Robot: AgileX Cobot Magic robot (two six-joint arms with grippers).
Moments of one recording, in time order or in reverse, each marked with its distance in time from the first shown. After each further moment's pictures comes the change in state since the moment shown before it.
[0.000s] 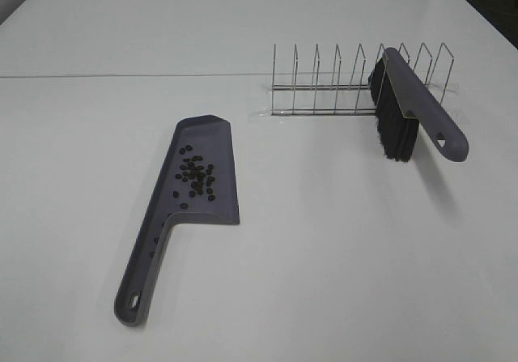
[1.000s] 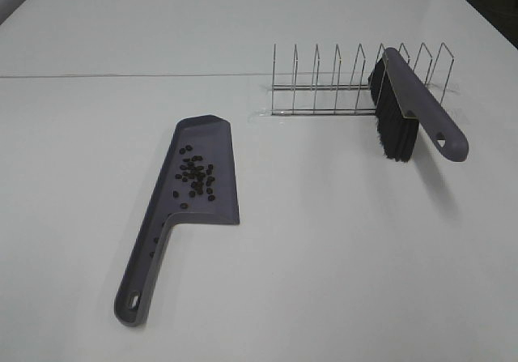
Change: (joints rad) left arm 0.000 0.000 0.000 -0.001 0.000 0.000; right arm 0.053 0.000 0.000 0.000 0.000 0.000
